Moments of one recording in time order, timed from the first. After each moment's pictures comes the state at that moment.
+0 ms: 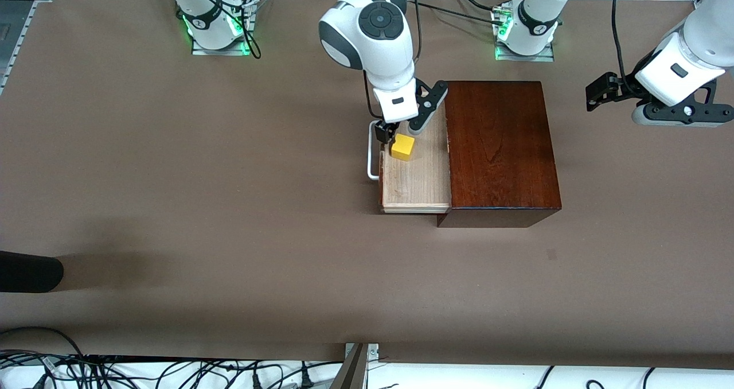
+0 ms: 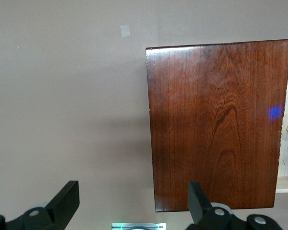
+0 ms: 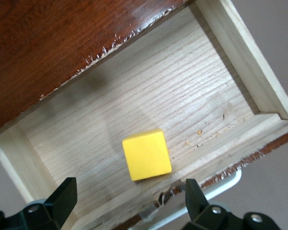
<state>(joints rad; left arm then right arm) -0.17 -0.03 0.06 -1.66 0.02 1.51 -0.08 0.85 0.63 0.07 -1.29 0.03 2.07 -0.11</state>
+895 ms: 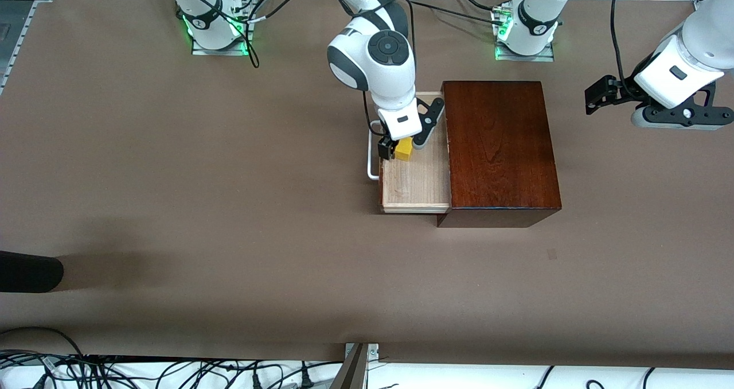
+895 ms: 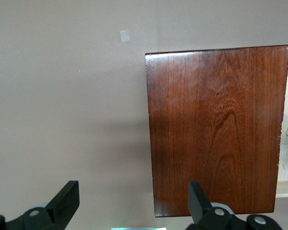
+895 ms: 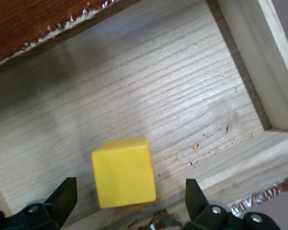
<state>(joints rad) -0.17 -0.02 0.06 -1.66 0.02 1.53 -0.08 0.85 0.72 0.06 -1.28 -0.02 2.15 -0.19</state>
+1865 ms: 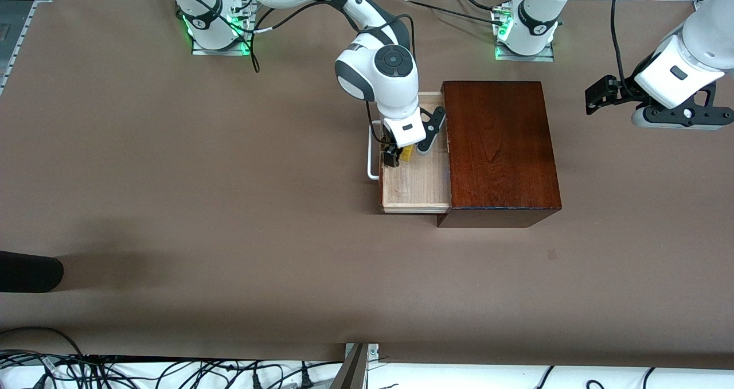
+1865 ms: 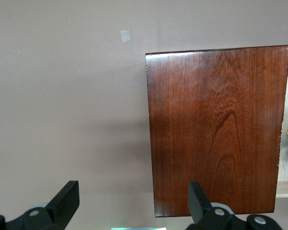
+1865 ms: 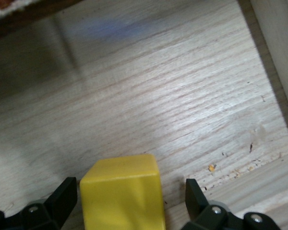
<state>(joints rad) -0.17 -0.02 0.06 -1.66 0.02 1.53 -0.08 0.87 0.78 0.06 -1.28 -0.06 2.22 -0.19</state>
